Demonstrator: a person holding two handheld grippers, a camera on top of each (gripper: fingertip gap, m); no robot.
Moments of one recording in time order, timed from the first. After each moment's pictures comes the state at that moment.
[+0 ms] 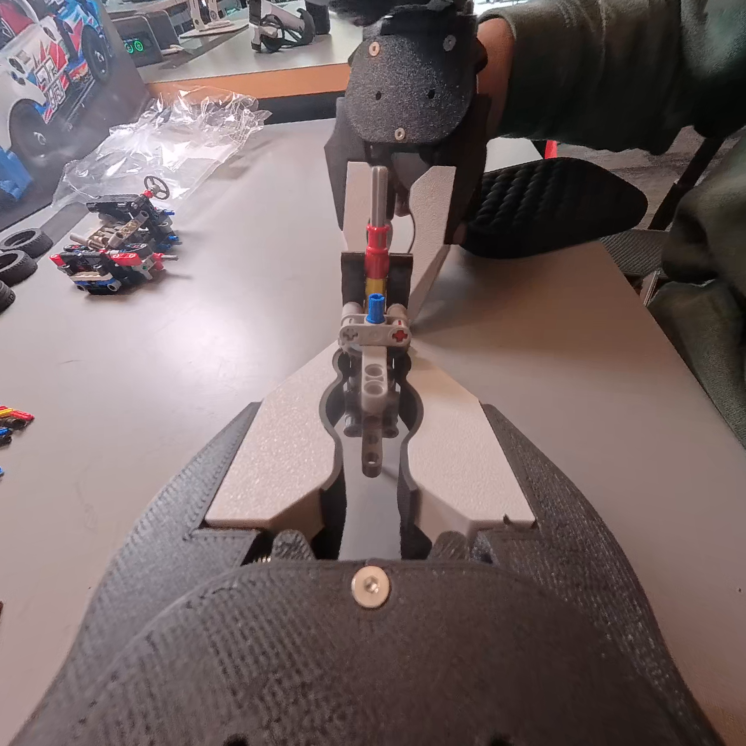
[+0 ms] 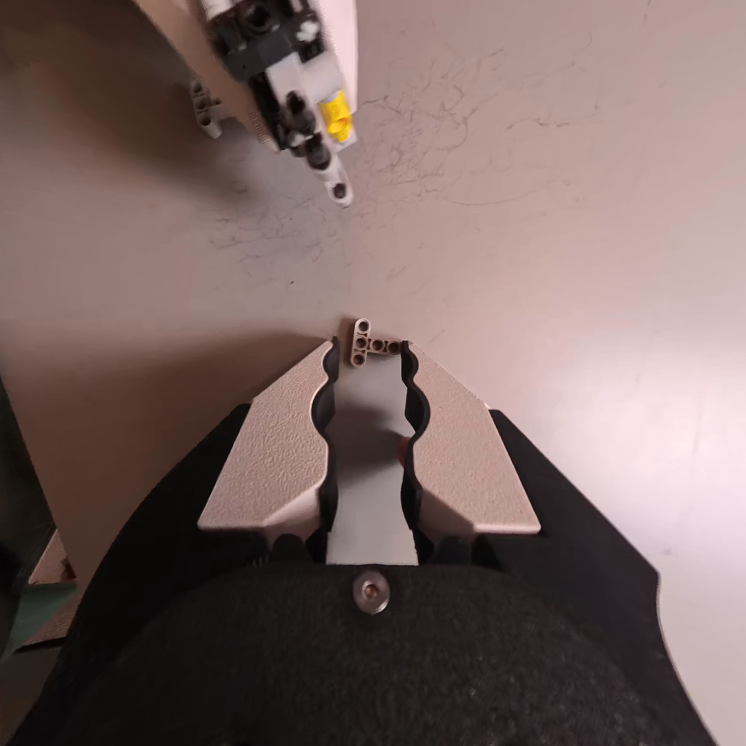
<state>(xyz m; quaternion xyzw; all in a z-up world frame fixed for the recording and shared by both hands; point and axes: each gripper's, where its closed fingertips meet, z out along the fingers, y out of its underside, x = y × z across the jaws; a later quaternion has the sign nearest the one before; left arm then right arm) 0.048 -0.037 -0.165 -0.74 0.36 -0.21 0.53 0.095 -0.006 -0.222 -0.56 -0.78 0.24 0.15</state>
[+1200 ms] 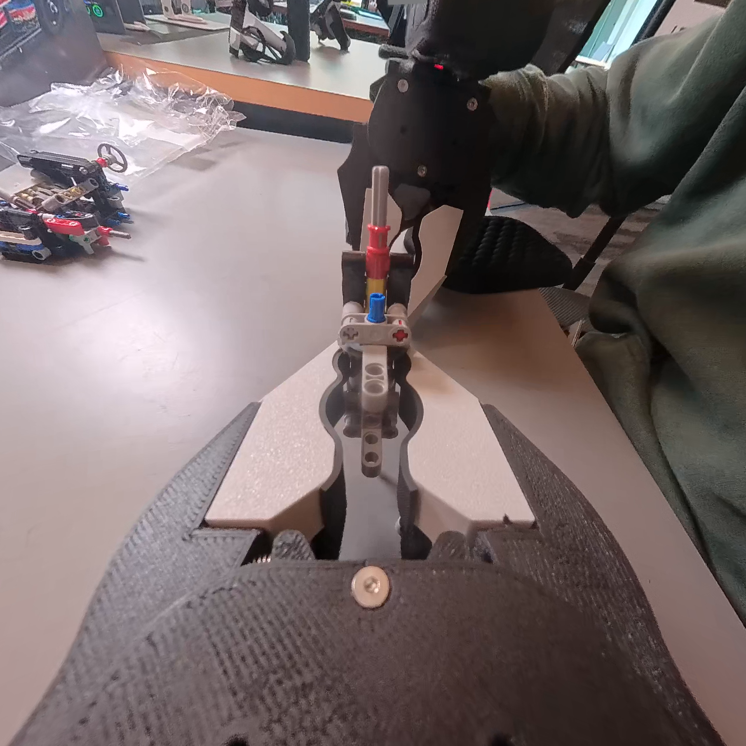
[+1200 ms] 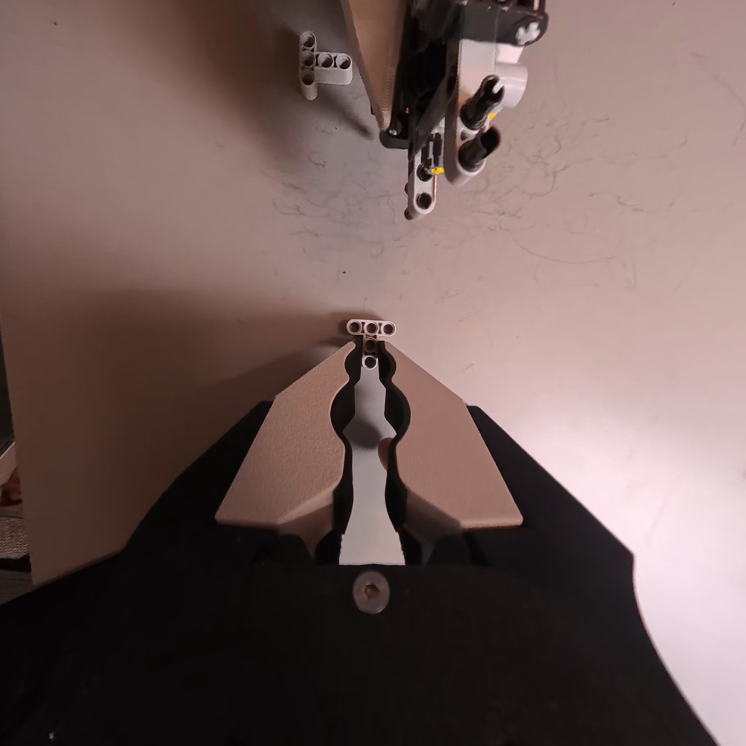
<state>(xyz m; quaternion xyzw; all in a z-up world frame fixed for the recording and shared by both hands) 0.050 -0.042 -0.159 -0.73 0.31 -0.32 0.51 0.098 -0.023 -0.223 -0.44 -0.86 0.22 0.15</state>
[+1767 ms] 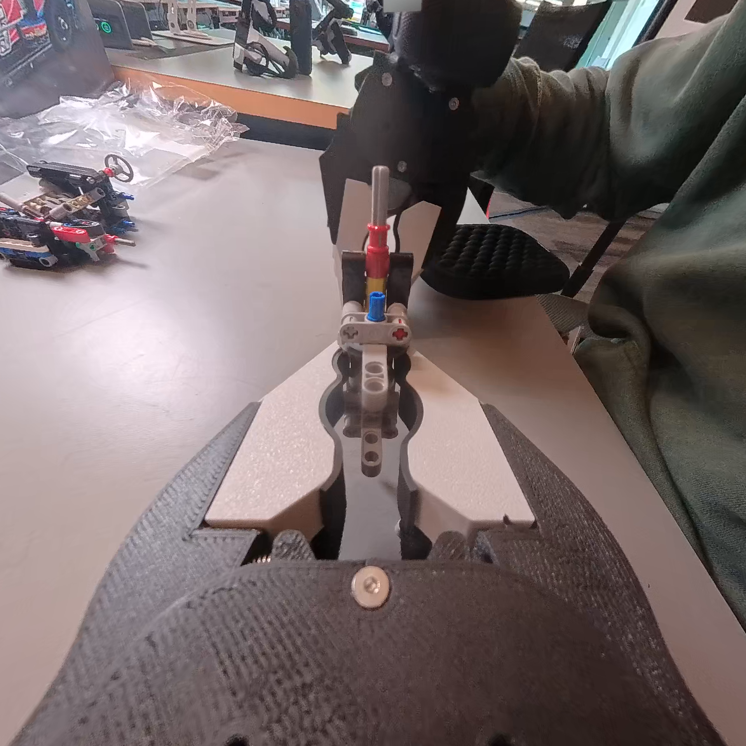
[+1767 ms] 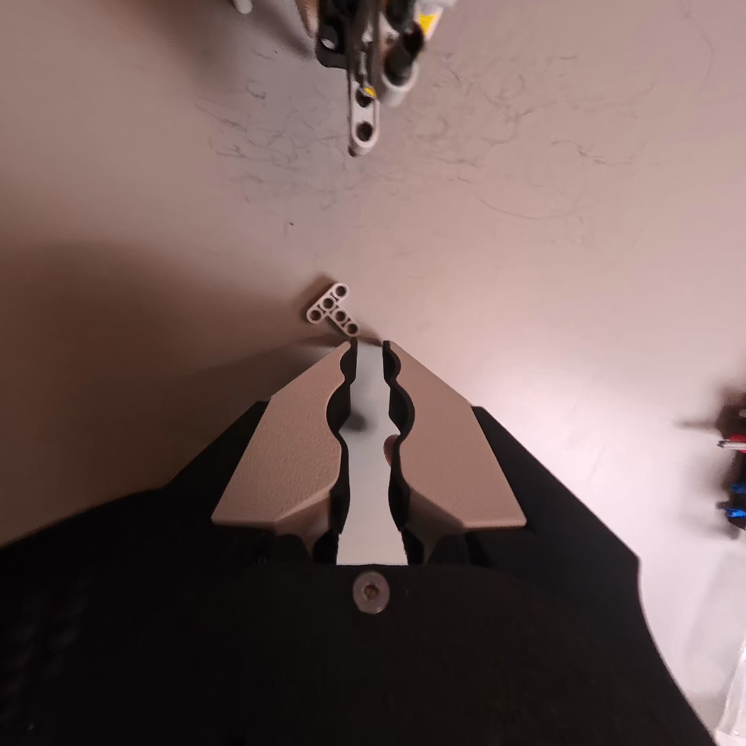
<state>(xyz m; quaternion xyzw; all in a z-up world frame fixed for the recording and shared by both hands) 0.049 -0.042 -0.156 -0.73 0.31 -0.32 0.52 0.102 0.009 -0.222 -0.44 -0.87 0.16 0.15</state>
